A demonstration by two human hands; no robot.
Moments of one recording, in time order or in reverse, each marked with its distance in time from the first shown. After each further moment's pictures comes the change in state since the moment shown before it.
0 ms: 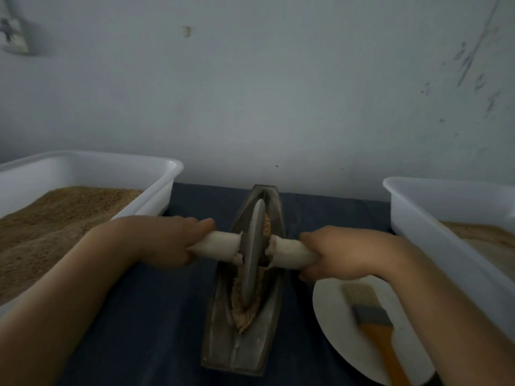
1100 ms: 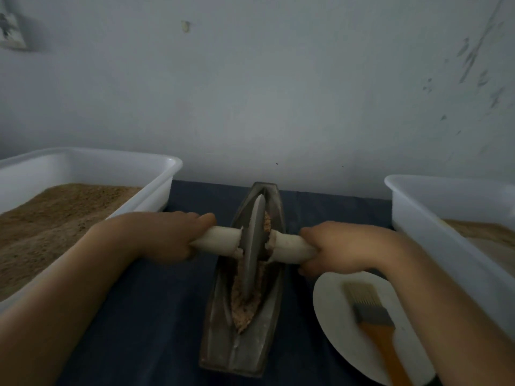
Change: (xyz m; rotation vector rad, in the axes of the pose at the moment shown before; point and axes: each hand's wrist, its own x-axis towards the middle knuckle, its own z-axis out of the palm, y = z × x) left_hand 0.009 -0.004 0.000 0.016 0.020 -0.013; right_hand 0.007 0.004 -0.002 0.025 -0.010 0.010
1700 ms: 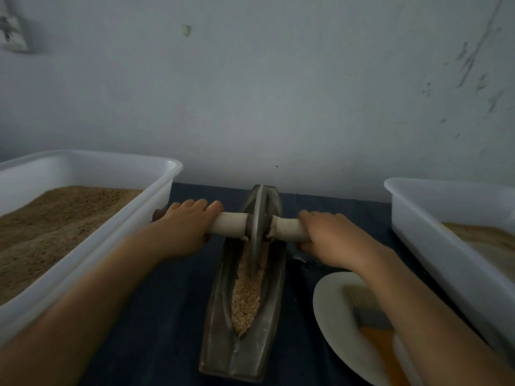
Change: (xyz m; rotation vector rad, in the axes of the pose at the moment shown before) left_hand 0.040 -0.011 0.025 0.145 0.468 -0.098; right_hand 0.034 0.016 0.020 -0.171 0.445 0.042
